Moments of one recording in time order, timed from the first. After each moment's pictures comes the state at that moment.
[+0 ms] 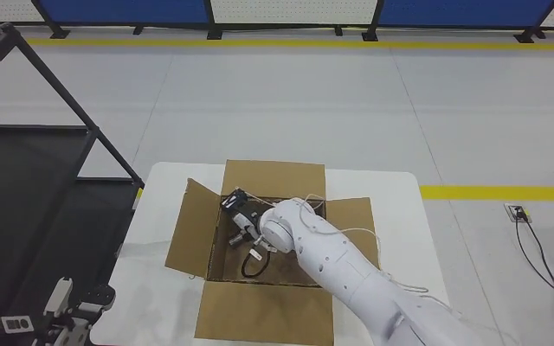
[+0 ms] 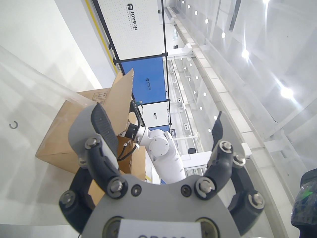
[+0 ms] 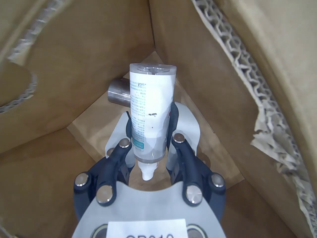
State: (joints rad) left arm 1.97 -1.39 -2.10 -2.17 -0.44 -0.24 -0.44; right arm -0.23 -1.71 0.46 -0.64 -0.79 -0.17 0.74
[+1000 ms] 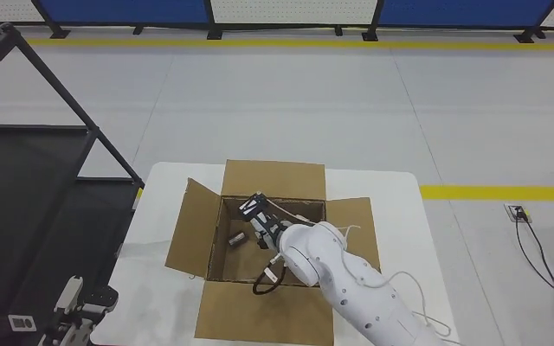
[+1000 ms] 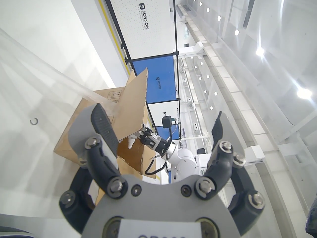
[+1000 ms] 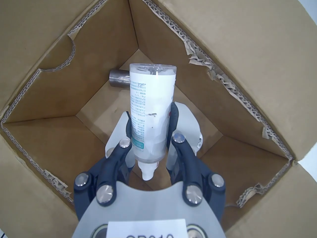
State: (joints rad) left arm 1.96 -1.38 -2.10 -2.16 -0.37 -0.20 -0.44; right arm -0.58 -1.48 0.75 -1.38 -1.13 0.06 0.98
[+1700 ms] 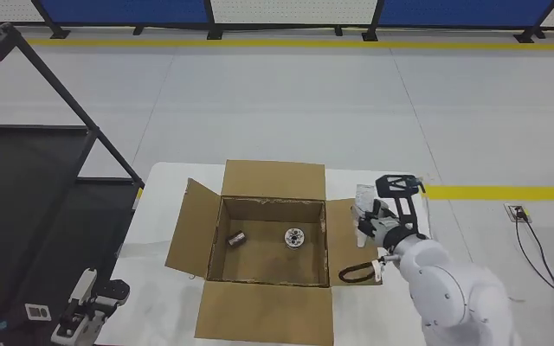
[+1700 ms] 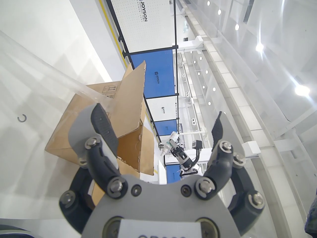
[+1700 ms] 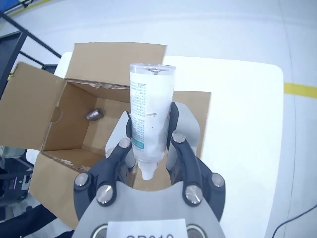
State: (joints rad) left arm 1.91 -1.37 -2.06 -2.15 -0.35 -0.17 -0.46; right arm -1.10 -1.37 1.48 -2.10 -1.18 0.23 1.11
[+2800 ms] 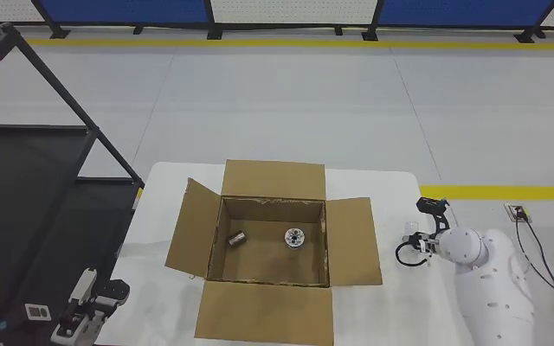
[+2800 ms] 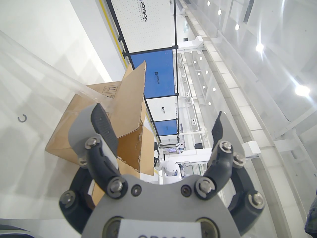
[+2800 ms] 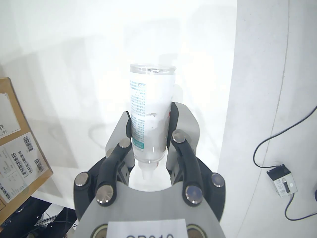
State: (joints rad) left arm 1.91 -1.37 -2.06 -2.15 -0.35 -0.17 -0.46; right arm -0.76 -1.28 1.68 -1.07 -1.20 -0.10 1.12
